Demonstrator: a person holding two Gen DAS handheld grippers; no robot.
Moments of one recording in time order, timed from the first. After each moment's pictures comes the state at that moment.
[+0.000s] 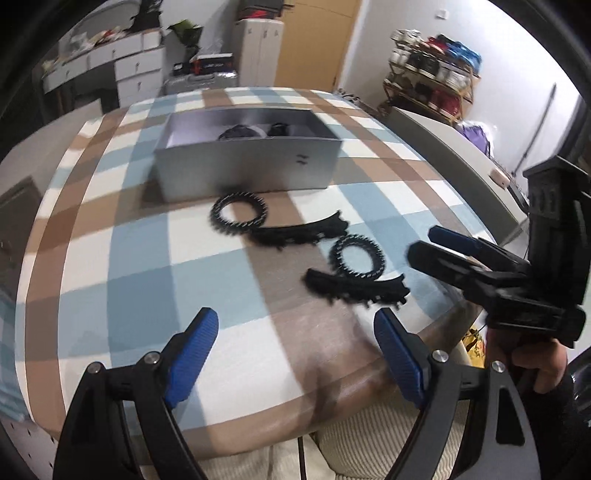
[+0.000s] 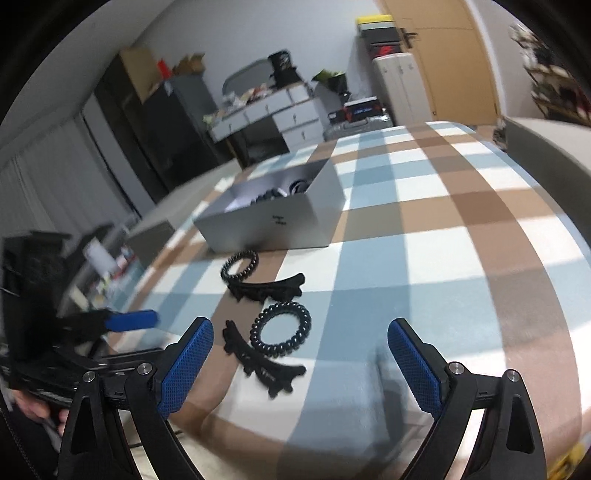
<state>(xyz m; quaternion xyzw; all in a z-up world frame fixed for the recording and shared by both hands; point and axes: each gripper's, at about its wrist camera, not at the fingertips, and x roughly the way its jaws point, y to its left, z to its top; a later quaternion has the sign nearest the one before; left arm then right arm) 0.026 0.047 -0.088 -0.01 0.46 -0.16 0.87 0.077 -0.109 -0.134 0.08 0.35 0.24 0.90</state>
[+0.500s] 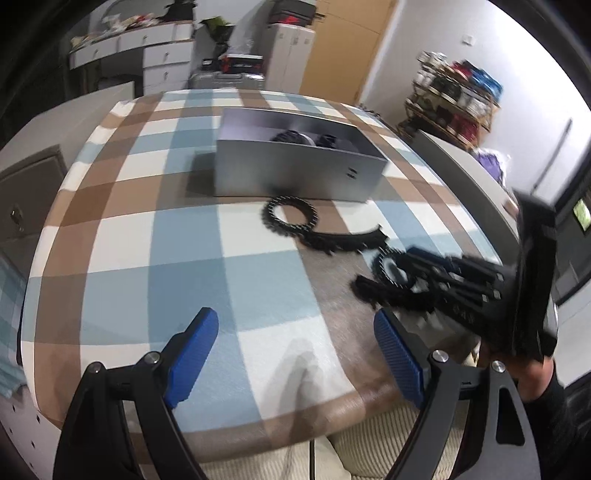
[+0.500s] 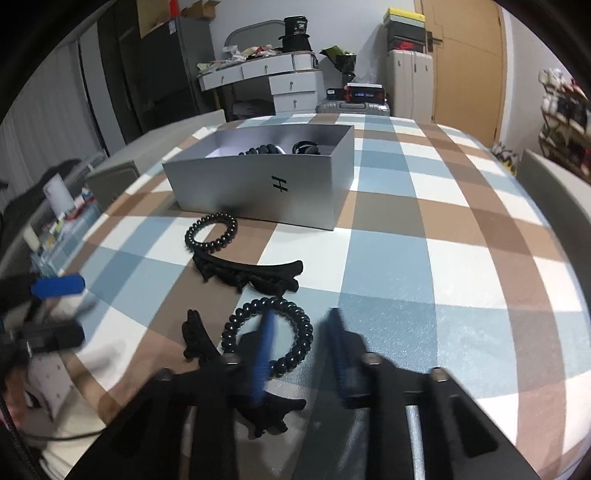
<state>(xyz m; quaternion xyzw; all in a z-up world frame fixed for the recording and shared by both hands) 0.038 0.081 -0.089 -0.06 0.45 -0.13 0.88 0.091 -0.065 -0.151 -0.05 0.38 0.19 0.90</state>
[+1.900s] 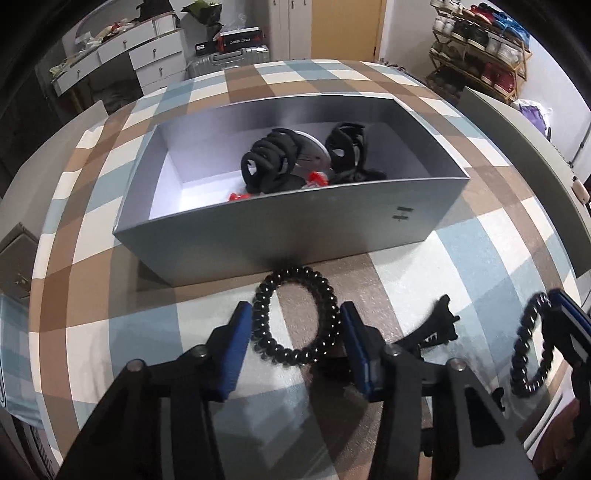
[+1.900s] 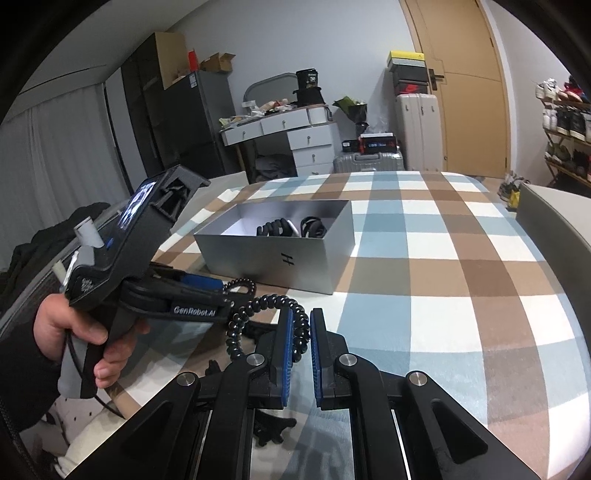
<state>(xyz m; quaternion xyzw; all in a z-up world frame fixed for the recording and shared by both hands) 0.123 0.032 -0.109 0.06 0.51 -0.08 0.85 0.083 -0.106 -0.115 0.03 0.28 0.24 0.93</state>
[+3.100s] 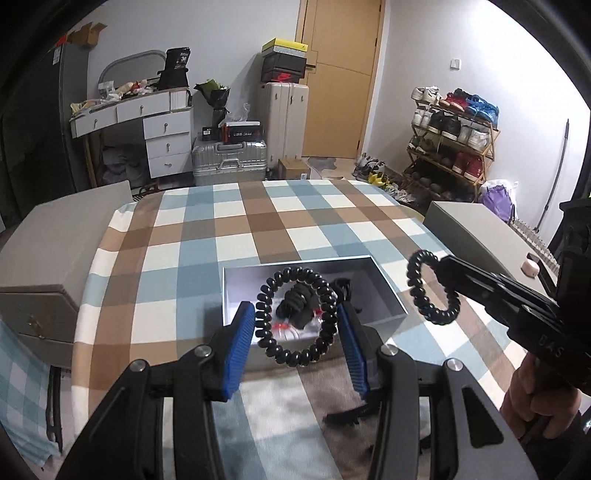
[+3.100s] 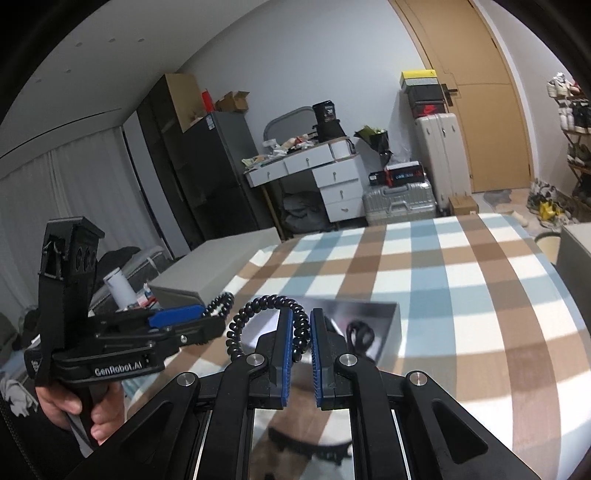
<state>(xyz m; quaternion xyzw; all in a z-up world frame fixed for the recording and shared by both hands) 0.124 0.074 -0.020 -0.01 0.35 -0.12 0.93 0.148 -0.076 -0.042 0.09 0.23 0.30 0.92</state>
